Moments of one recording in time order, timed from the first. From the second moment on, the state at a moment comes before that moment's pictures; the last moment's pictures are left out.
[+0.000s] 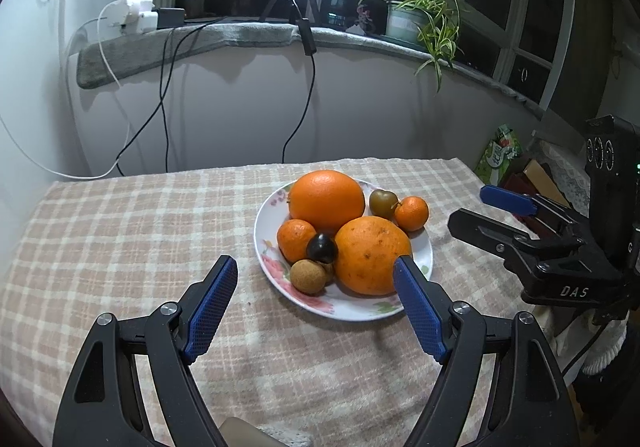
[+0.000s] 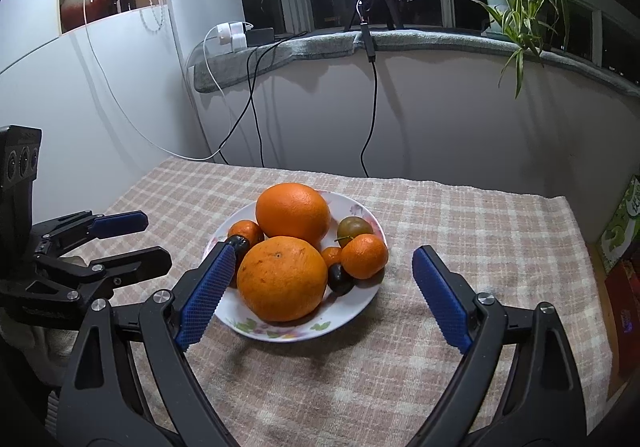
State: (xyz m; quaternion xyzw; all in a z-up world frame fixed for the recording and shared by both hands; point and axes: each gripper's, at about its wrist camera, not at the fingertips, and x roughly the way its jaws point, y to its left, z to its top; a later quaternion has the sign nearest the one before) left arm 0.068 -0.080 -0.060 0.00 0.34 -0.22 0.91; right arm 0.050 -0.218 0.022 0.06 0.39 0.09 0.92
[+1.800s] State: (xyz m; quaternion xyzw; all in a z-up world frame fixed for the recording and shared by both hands) left arm 0.047 -0.068 -0.058 -0.01 0.32 -0.21 0.92; right arm 0.028 -0.216 0.025 0.06 0.38 0.07 0.92
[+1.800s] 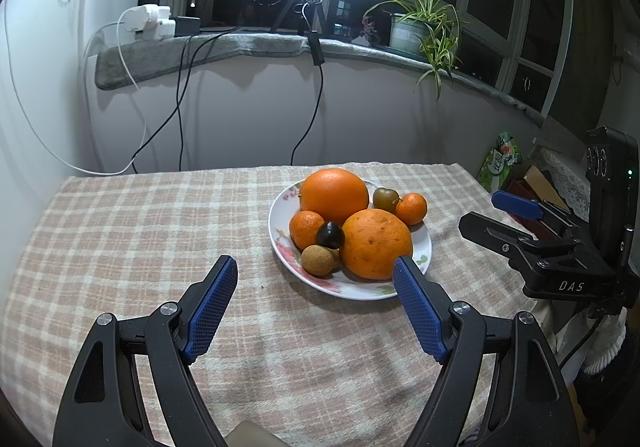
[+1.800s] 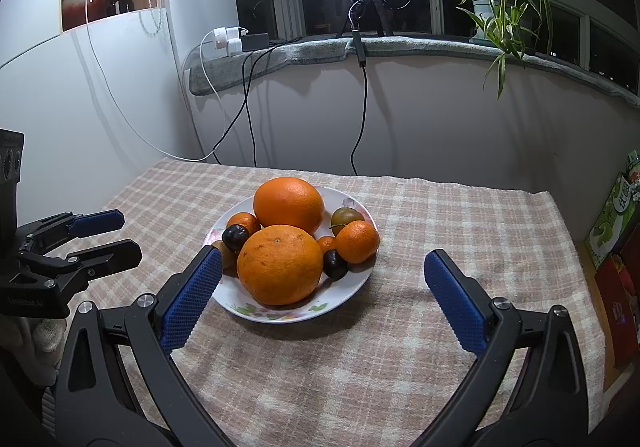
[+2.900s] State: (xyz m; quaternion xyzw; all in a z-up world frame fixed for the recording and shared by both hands) left arm 0.045 -0.068 -0.056 -0.01 0.31 -0.21 0.93; right arm 0.026 -0.218 0.018 0.06 0.38 0.06 0.92
